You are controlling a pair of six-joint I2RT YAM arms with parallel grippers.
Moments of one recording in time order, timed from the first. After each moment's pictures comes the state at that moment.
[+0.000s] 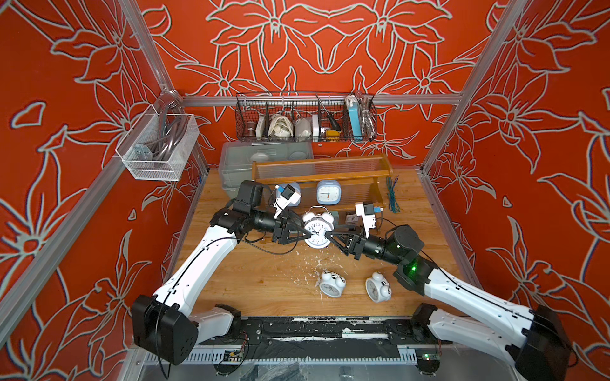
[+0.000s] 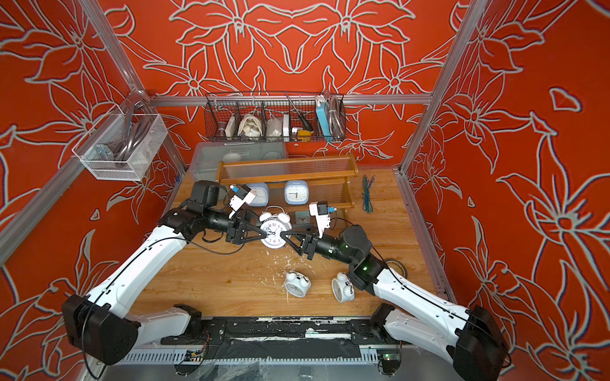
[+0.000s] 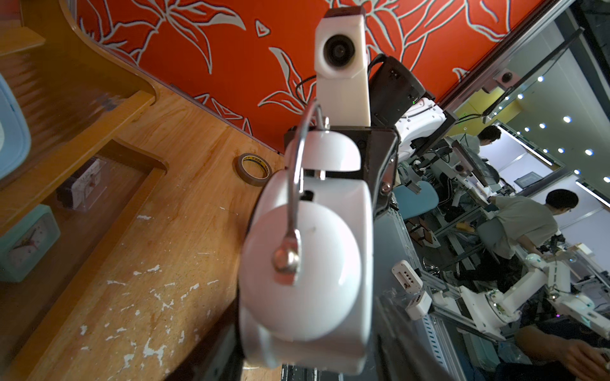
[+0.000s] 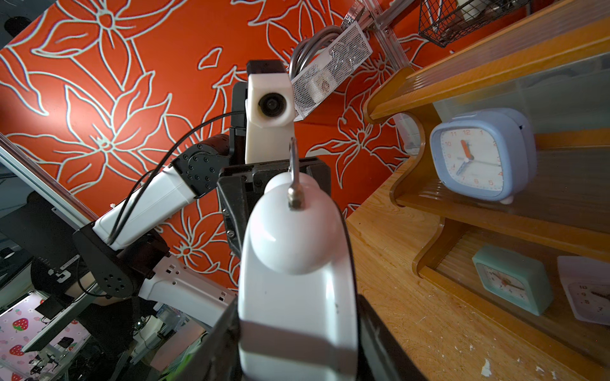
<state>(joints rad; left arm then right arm) -0.28 1.23 1.14 -0.64 1.28 0.13 0.81 0.97 0.59 0.50 -0.46 0.71</state>
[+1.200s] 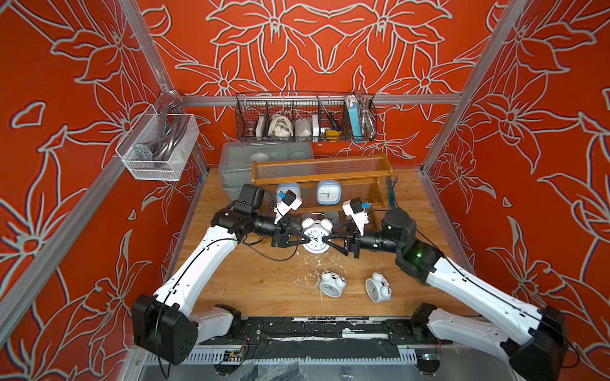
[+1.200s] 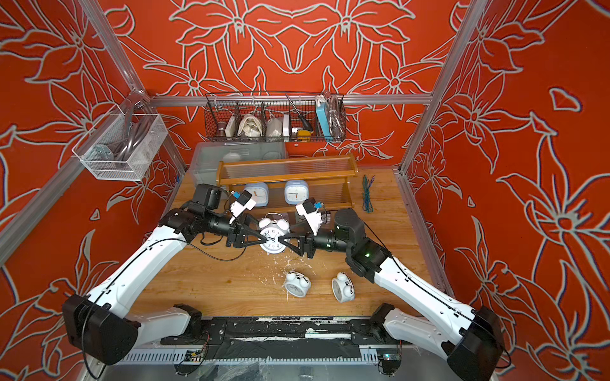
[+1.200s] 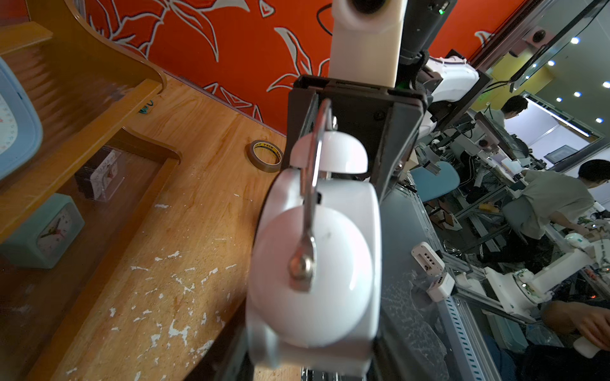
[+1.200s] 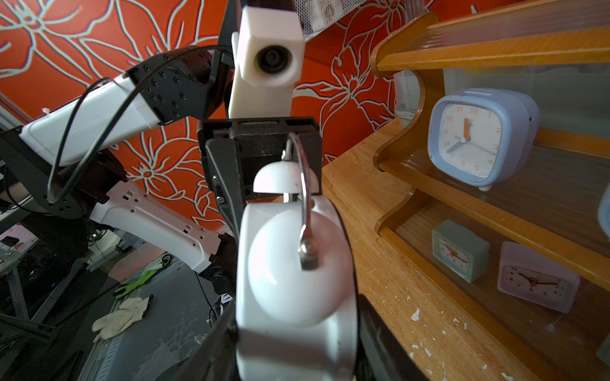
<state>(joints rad) -0.29 1.23 1.14 -0.77 1.23 0.31 0.75 1.02 0.81 0.04 -0.63 0.33</state>
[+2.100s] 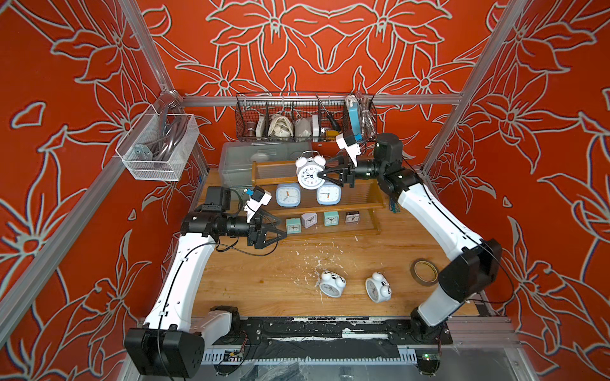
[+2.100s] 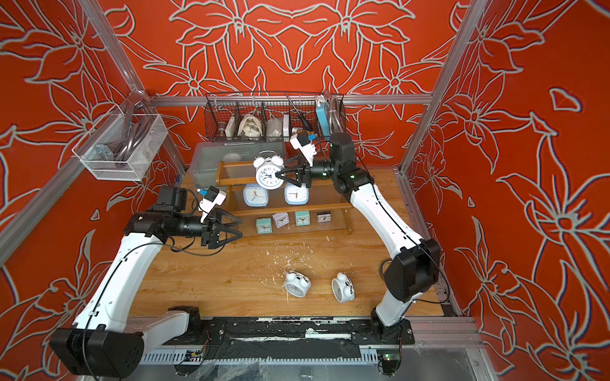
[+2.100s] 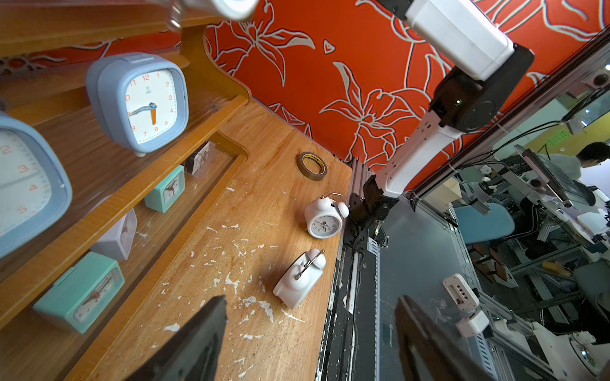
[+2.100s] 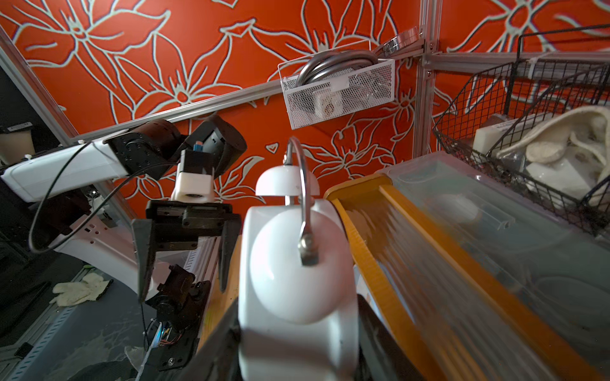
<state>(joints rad) 0.02 1.12 1.18 -1.08 1.24 0.49 0.45 1.72 1.75 -0.17 -1.10 0.04</state>
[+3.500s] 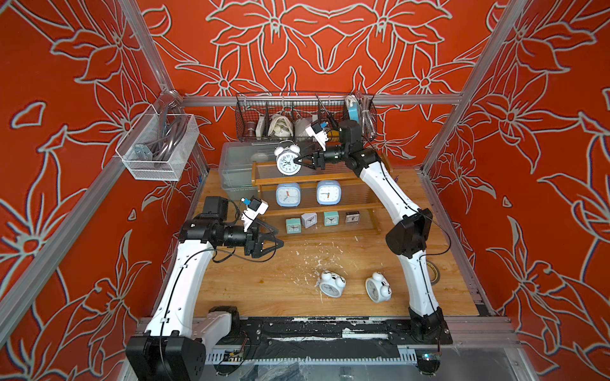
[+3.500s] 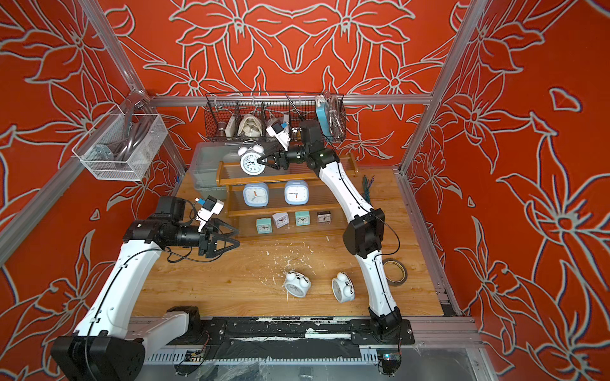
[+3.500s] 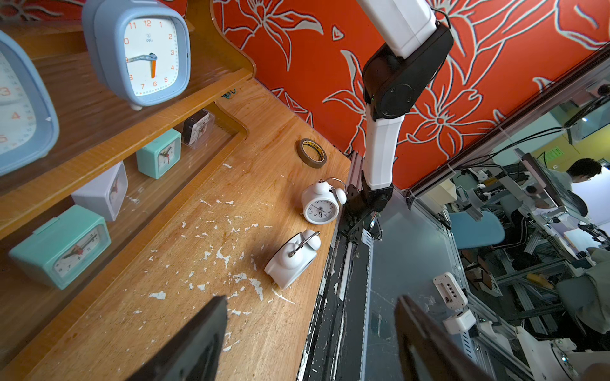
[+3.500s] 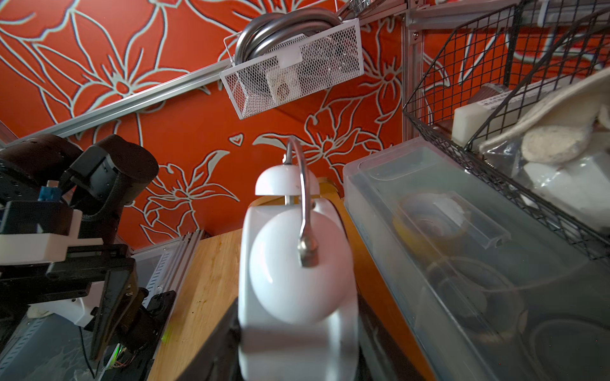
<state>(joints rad) 0.07 1.08 1.09 -1.15 1.24 0.54 0.49 2.29 2.48 -0.46 -1.06 -0.01</state>
